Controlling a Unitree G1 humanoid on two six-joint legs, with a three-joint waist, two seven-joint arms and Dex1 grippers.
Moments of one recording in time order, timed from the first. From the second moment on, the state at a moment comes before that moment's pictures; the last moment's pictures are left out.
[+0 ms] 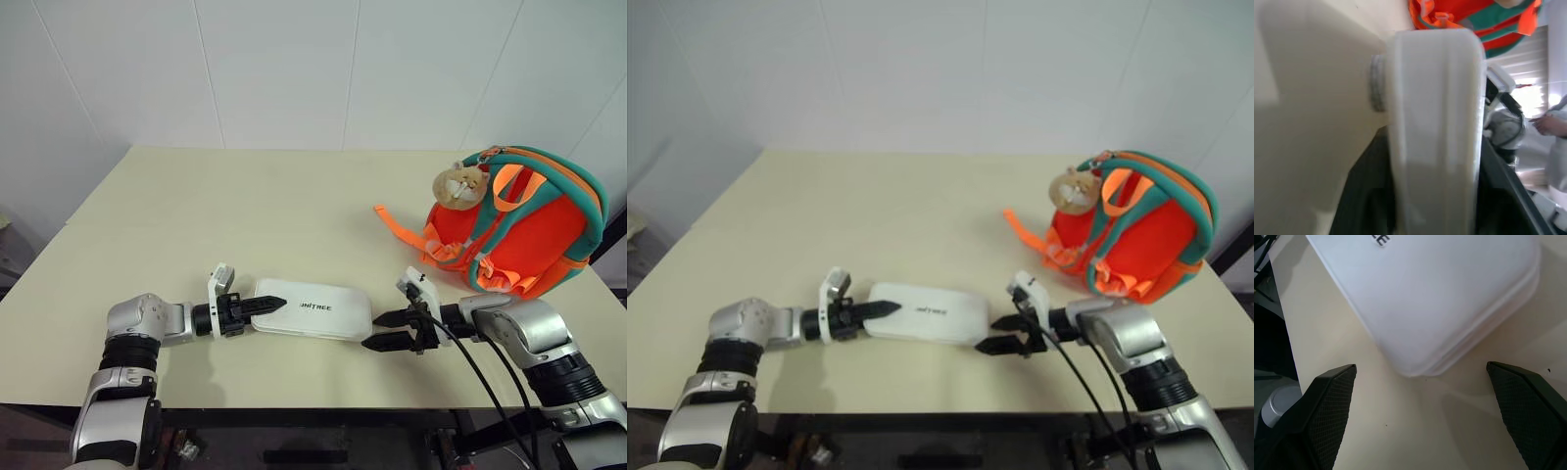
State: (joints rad) left arm -0.79 0.51 0.19 0.60 -0.65 1.38 -0.99; right arm -0.65 -0.68 0.19 0.04 0.47 1.00 1.07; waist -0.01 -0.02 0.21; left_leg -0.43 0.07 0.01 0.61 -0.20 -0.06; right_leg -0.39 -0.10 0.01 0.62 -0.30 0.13
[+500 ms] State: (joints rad) left arm -0.65 0.52 0.31 0.30 -0.71 1.12 -1.04; right arm -0.46 -0.66 -0.13 -0.08 0.49 0.84 0.86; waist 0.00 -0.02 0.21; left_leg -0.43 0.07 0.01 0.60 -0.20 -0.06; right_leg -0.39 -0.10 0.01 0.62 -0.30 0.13
